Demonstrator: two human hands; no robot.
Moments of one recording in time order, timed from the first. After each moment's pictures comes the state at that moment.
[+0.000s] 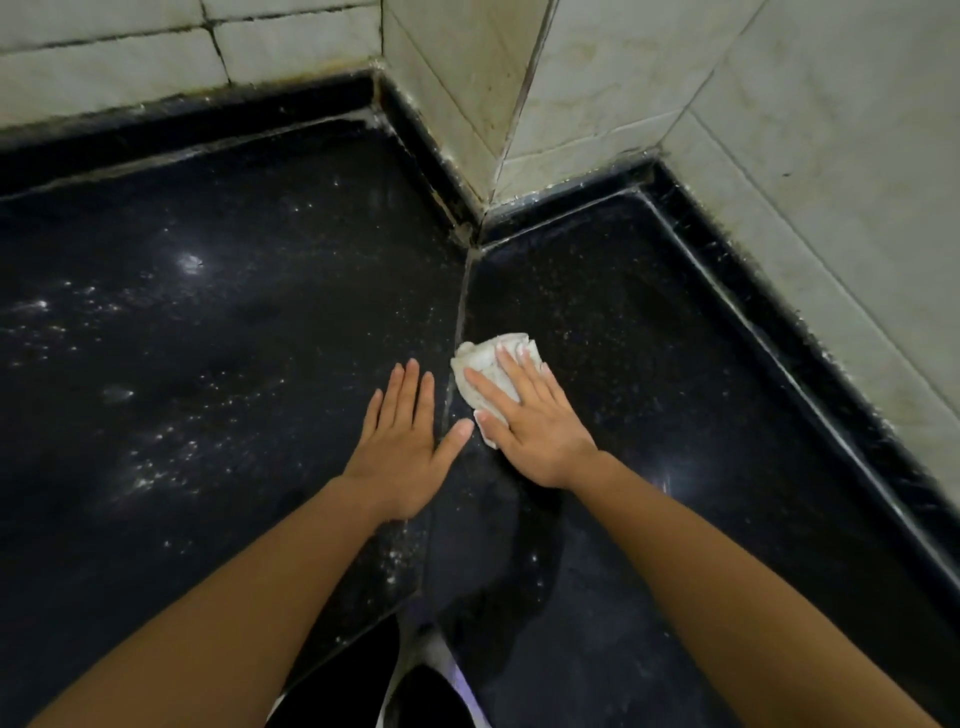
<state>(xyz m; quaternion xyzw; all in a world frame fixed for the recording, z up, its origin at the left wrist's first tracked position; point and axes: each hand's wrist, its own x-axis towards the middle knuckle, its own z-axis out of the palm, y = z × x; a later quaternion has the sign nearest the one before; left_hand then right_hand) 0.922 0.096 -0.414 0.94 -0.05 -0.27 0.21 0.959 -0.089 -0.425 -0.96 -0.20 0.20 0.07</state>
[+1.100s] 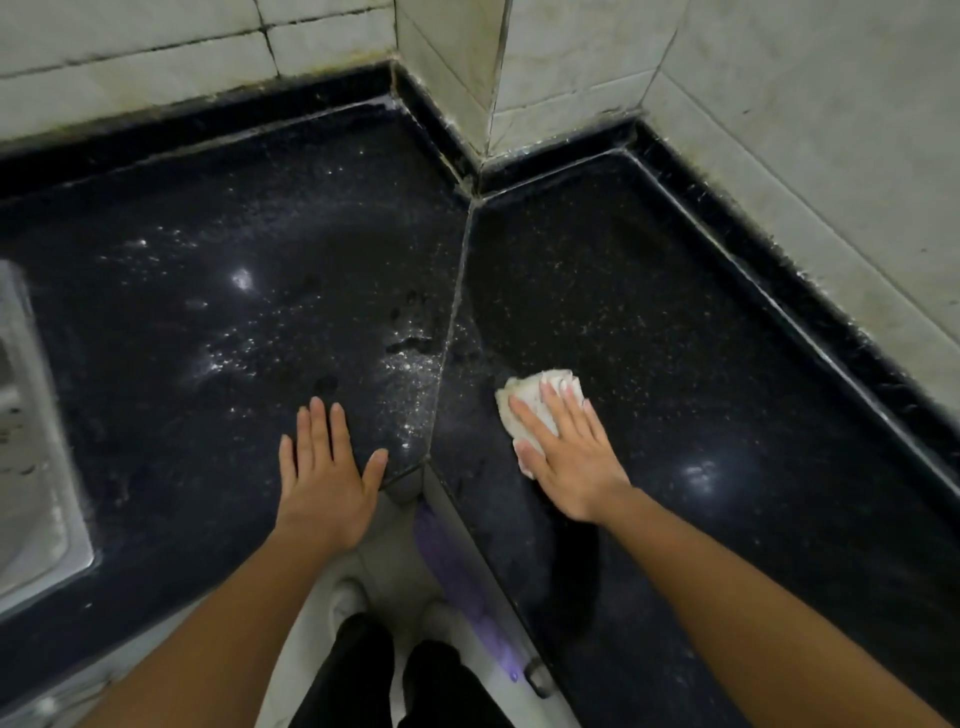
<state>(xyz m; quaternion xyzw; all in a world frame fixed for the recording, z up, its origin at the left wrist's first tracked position) 0.753 0.138 -0.433 0.97 0.11 -0.19 0.12 0.801 -0.133 -0.423 -0.97 -0.14 0.20 0.07</state>
